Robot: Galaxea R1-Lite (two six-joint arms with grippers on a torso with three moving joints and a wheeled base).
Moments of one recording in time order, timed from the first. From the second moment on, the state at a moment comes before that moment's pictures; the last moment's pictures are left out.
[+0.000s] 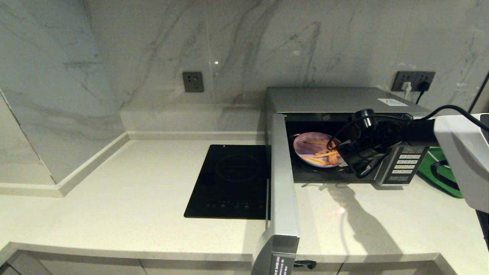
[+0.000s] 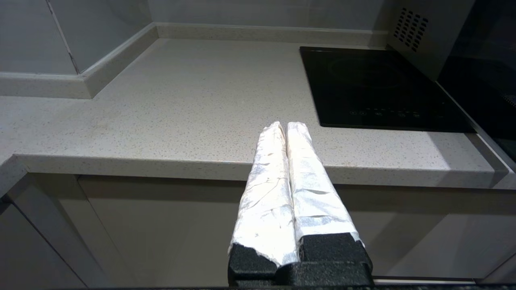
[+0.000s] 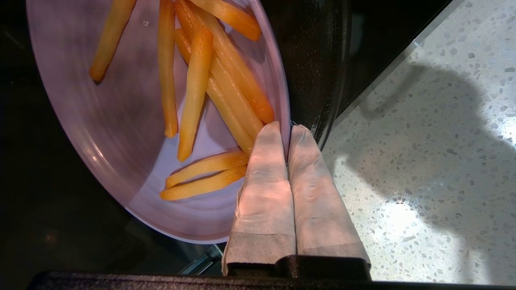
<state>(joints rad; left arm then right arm) 0.00 0.00 0.00 -0.01 0.01 -0.05 0.07 2.40 -1.94 0.40 -0.04 1.15</state>
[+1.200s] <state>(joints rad) 0.00 0.00 0.00 -0.01 0.01 -0.05 0.10 2.25 -1.81 0.40 -0.04 1.15</state>
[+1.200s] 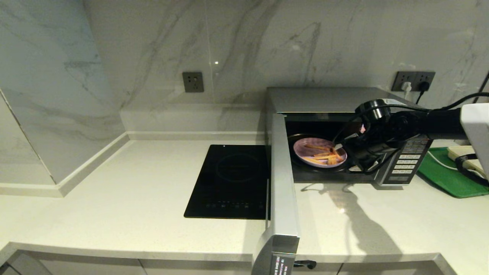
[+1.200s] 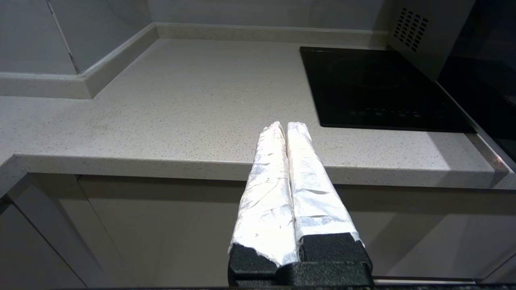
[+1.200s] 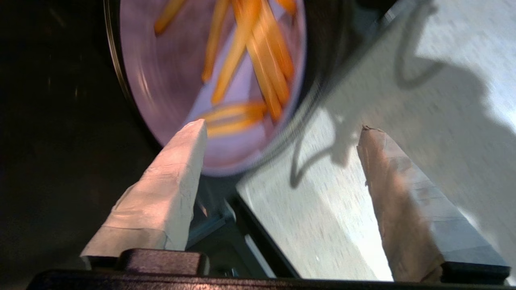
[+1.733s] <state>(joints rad) 0.00 0.00 0.00 -0.01 0.01 -0.05 0.14 1.80 -1.30 0.32 -0.03 1.09</state>
